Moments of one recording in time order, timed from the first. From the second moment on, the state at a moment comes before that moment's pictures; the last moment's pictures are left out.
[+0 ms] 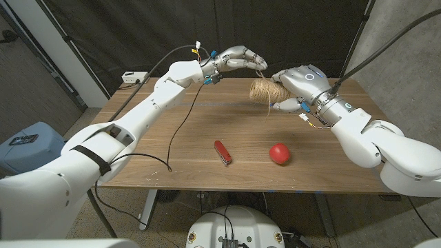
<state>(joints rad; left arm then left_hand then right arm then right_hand) 0.26 0.35 0.67 -1.13 -0.35 -0.39 -0.62 1.14 0.09 0.36 -0.16 0.27 1.04 0.02 0.31 0.26 0.77 -0.15 0.35 0.51 0.65 -0.13 0.23 0.22 0.43 0.00 0.33 0.20 -1.06 -1.52 -0.50 -2.64 -0.60 -0.69 -0.33 0.93 -0.17 0.41 -0.16 0.18 0.75 0.07 0.50 0.29 0.76 0.00 0.70 0.50 0.87 -0.11 0.25 0.67 0.66 -0.05 0.22 0.18</state>
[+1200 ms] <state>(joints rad) 0.29 0.36 0.66 -1.12 -0.35 -0.37 -0.62 1.14 0.09 0.36 -0.16 0.27 1.03 0.02 0.31 0.26 0.77 -0.15 0.35 0.52 0.65 -0.13 0.23 0.23 0.42 0.01 0.33 0.20 -1.20 -1.53 -0.32 -2.64 -0.59 -0.71 -0.36 0.93 -0.17 0.40 -0.16 0.18 0.75 0.08 0.50 0.29 0.76 0.00 0.70 0.50 0.88 -0.11 0.25 0.67 0.67 -0.05 0.22 0.18</state>
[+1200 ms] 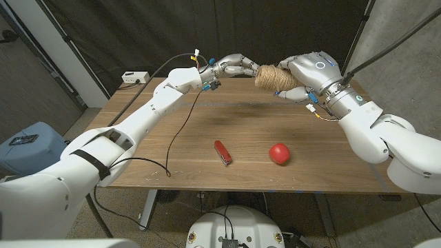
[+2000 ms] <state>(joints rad) 0.31 0.37 0.69 -1.10 -0.33 -0.35 -0.62 1.14 0.09 0.36 -0.16 0.27 1.03 0.02 0.30 0.26 0.76 -0.15 0.34 0.52 0.64 -0.12 0.23 0.23 0.42 0.01 0.33 0.20 -1.06 -1.51 -0.43 -2.59 -0.57 -0.72 -0.36 0.93 -0.17 0.40 -0.16 0.19 0.75 0.07 0.51 0.28 0.76 -0.01 0.70 0.50 0.88 -0.11 0.24 0.68 0.67 -0.05 0.22 0.18</state>
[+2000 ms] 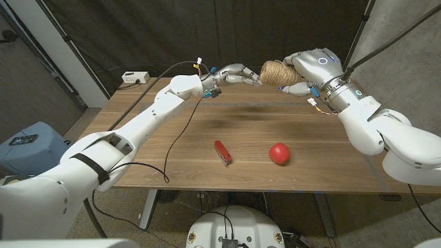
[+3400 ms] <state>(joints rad) 0.31 0.34 0.72 -1.04 -0.32 -0.36 -0.63 1.14 0.09 0.36 -0.16 0.27 1.02 0.02 0.30 0.26 0.75 -0.15 0.33 0.53 0.63 -0.12 0.23 0.23 0.41 0.01 0.33 0.20 -0.95 -1.50 -0.47 -2.53 -0.57 -0.71 -0.38 0.92 -0.16 0.39 -0.16 0.19 0.75 0.07 0.51 0.29 0.77 -0.01 0.69 0.50 0.89 -0.11 0.24 0.68 0.67 -0.05 0.22 0.18</state>
